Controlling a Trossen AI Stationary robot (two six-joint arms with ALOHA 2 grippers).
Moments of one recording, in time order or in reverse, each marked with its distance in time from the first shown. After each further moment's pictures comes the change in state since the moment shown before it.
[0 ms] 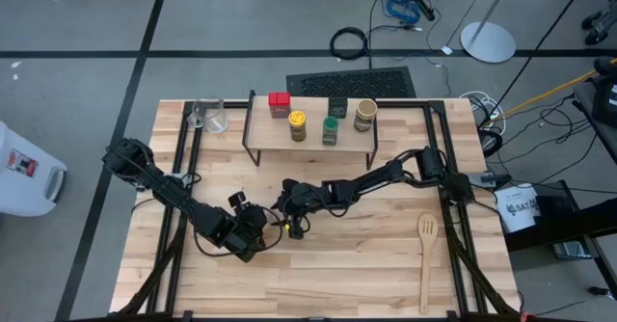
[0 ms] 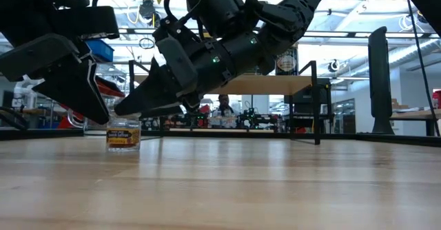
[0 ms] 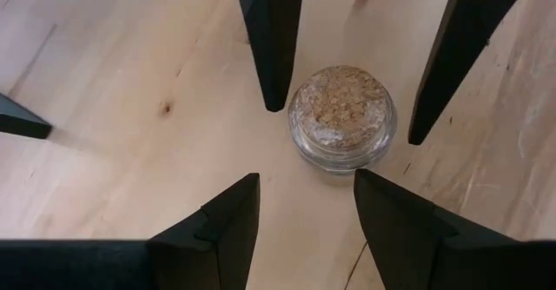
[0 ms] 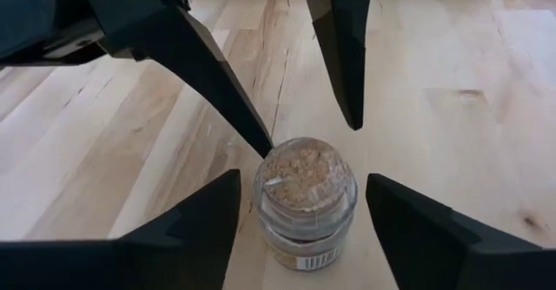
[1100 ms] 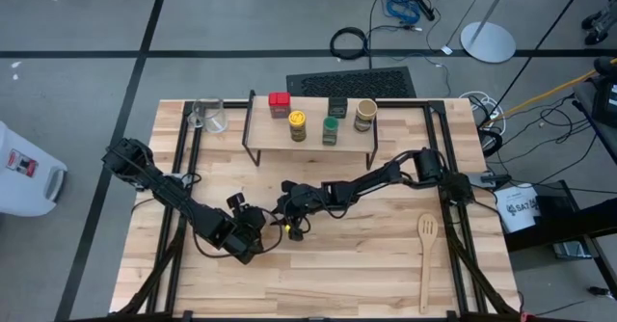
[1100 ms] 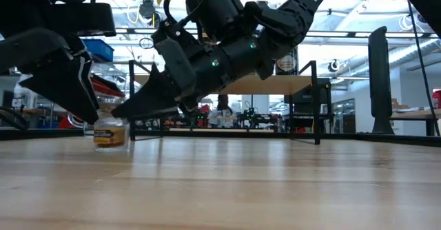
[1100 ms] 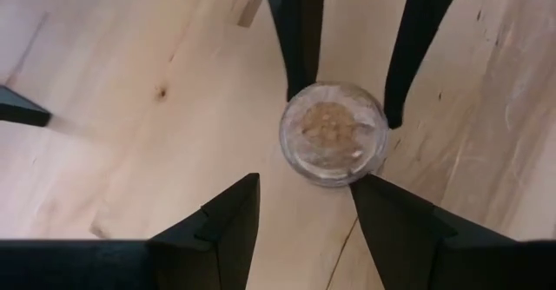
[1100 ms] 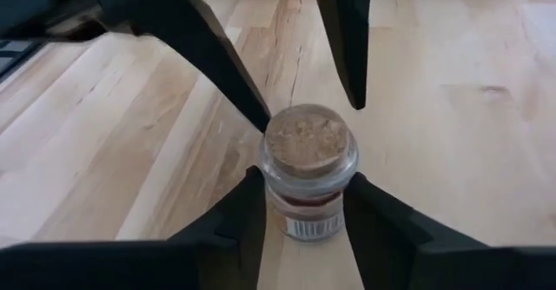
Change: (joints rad) left arm -0.005 0.000 0.038 -0.070 0.032 0.003; right arm 0.008 0.028 0.000 0.037 -0.032 0.015
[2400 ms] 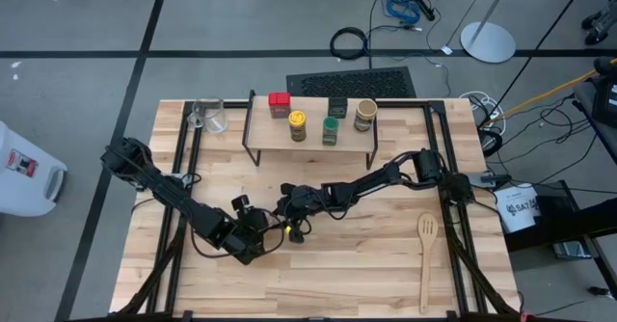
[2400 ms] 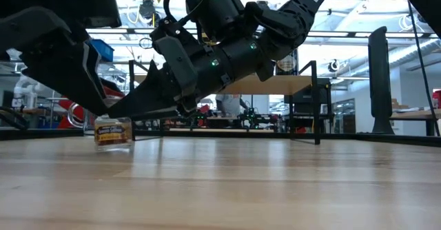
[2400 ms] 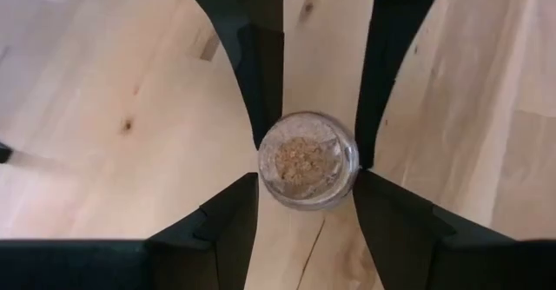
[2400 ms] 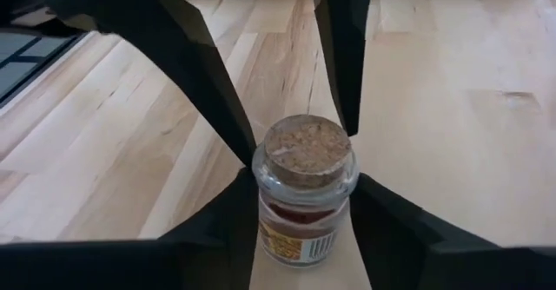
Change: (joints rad) left arm -0.003 -0.017 0.003 0.084 0.019 0.071; right arm 0.007 0.002 0.001 0.020 -0.027 0.007
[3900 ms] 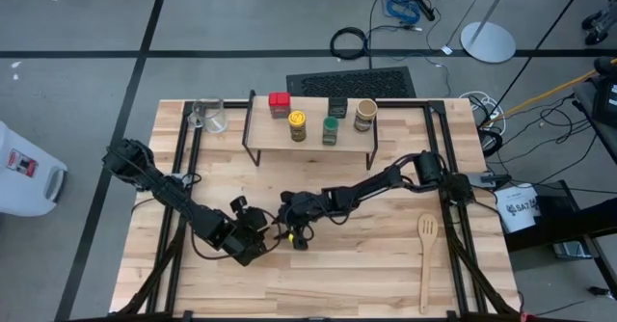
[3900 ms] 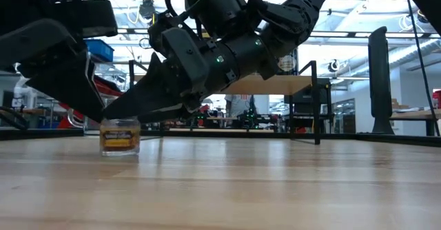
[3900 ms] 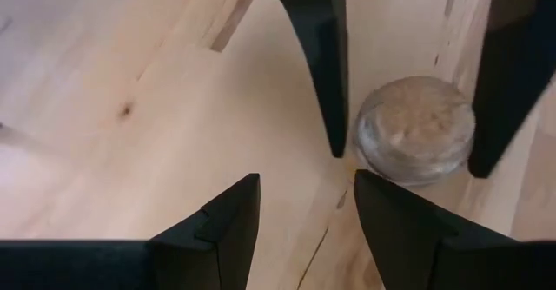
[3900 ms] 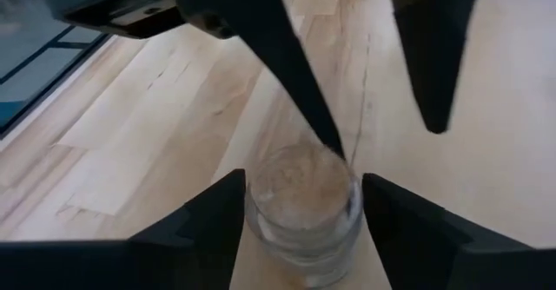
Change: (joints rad) left arm -0.016 0.024 -0.048 0.074 -0.041 -0.105; right arm 0.028 -0.004 0.000 -0.032 -0.052 0.006
